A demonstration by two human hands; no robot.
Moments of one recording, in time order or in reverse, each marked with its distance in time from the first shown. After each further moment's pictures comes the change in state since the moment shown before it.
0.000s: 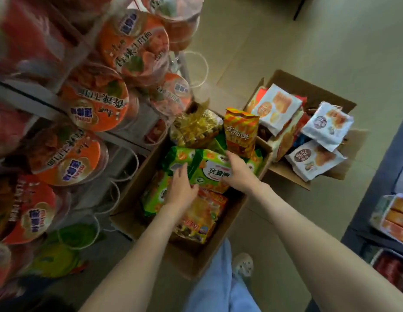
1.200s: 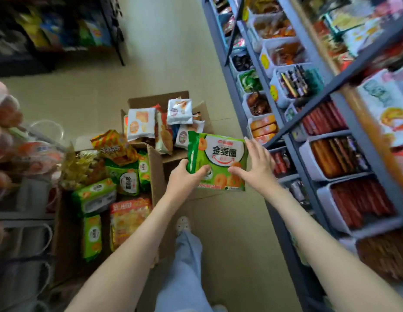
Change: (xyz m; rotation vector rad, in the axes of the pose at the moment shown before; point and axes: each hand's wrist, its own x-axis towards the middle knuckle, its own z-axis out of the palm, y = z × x) left_hand -0.236 0.154 0.073 -0.160 -0.446 0.669; right_hand -0.401 0.100 -0.019 0.120 0.925 0.461
